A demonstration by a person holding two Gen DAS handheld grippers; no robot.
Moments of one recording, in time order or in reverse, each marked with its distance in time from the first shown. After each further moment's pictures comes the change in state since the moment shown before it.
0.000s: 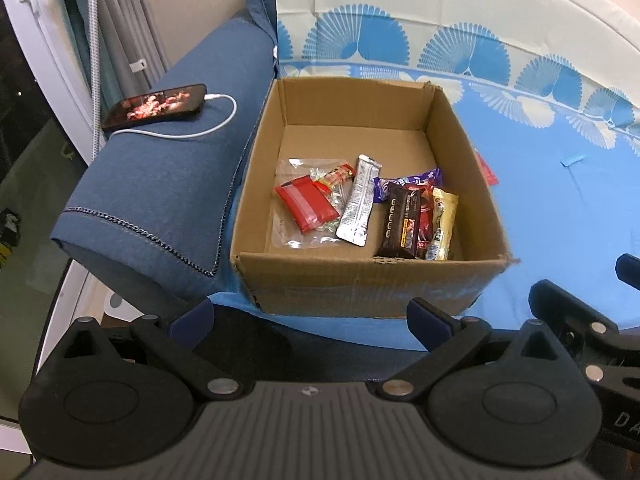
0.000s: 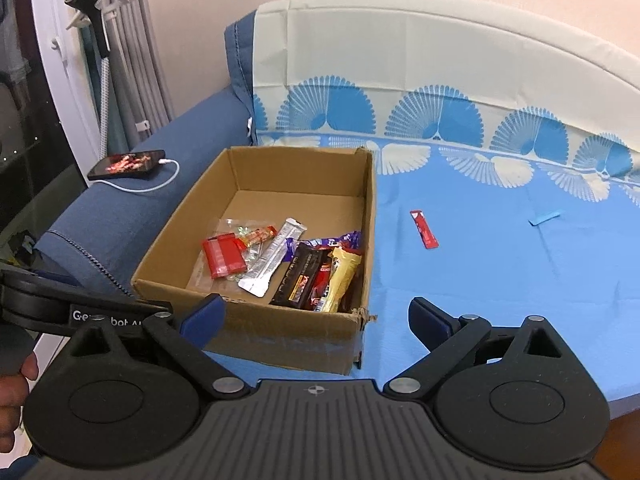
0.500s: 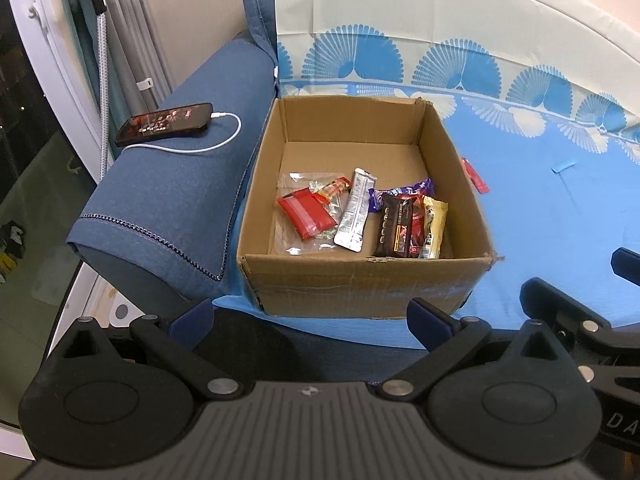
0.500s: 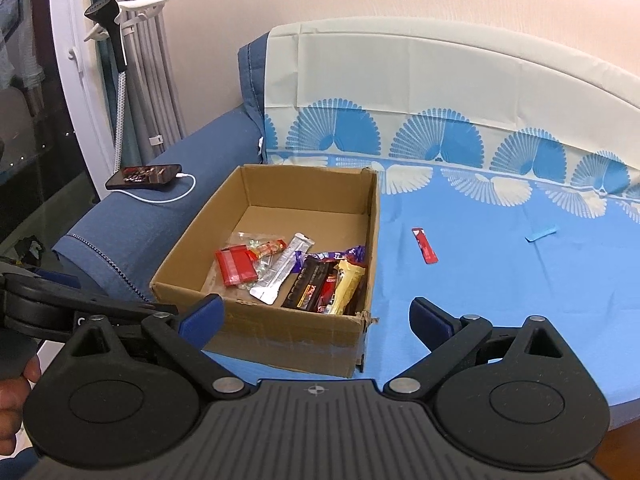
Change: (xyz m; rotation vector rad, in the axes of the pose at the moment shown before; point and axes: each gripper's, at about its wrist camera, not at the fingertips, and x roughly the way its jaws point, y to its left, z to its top) left arm -0.024 -0.003 -0.012 0.012 -0.057 0.006; right arm -0.029 0.003 -0.009 -0.018 -0.062 0.012
